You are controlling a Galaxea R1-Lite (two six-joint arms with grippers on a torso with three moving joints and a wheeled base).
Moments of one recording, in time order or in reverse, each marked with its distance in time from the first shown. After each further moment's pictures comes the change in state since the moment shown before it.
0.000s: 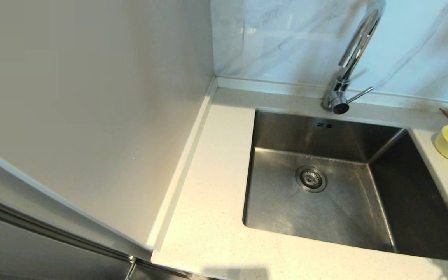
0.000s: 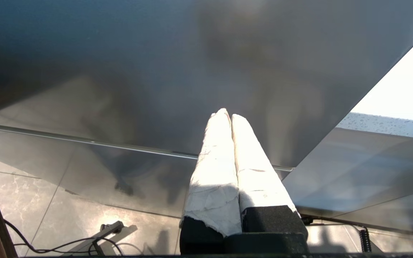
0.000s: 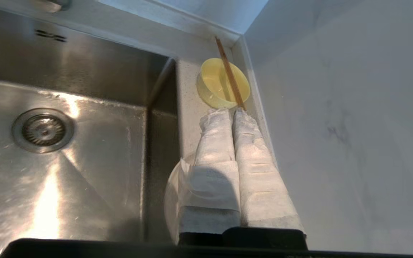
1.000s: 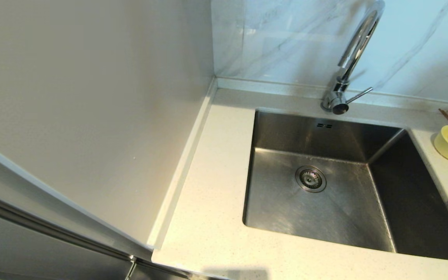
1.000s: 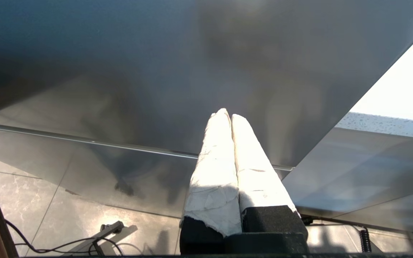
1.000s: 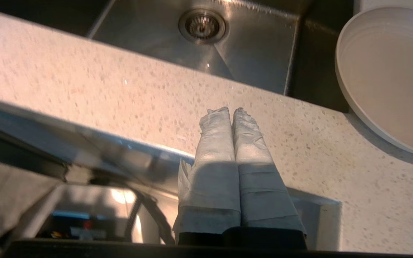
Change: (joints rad) left arm 0.000 0.000 0.000 0.000 0.000 0.000; right arm 0.185 -0.634 0.416 0.458 0.272 0.258
